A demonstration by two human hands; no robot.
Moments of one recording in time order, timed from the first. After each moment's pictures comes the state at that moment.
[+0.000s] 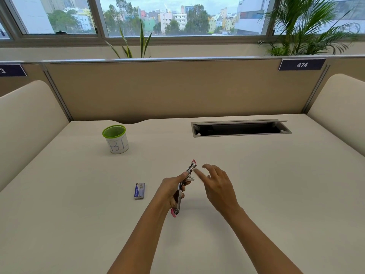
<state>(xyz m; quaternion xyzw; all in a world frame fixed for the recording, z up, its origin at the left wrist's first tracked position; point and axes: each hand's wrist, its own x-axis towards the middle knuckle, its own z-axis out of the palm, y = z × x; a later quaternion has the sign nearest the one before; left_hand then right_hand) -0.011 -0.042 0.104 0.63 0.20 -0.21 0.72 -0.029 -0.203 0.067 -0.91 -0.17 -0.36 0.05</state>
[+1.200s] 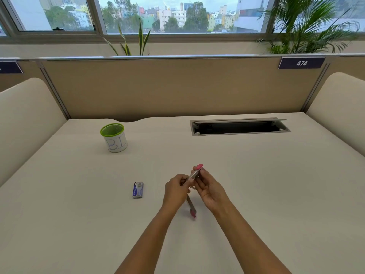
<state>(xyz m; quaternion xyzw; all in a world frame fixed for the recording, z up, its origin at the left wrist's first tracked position) -0.030 -0.057 0.093 0.82 0.01 -0.05 0.56 -0.029 -0.171 0.085 -0.33 0.19 0.05 0.92</state>
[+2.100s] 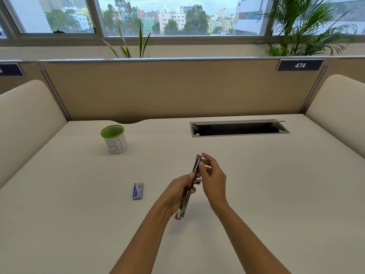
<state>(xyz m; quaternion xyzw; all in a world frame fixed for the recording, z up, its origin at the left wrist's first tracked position) -0.028 -0.054 0.107 0.61 0.00 -0.25 0.75 -0.031 -0.166 0.105 -0.73 0.08 -0.20 0.65</state>
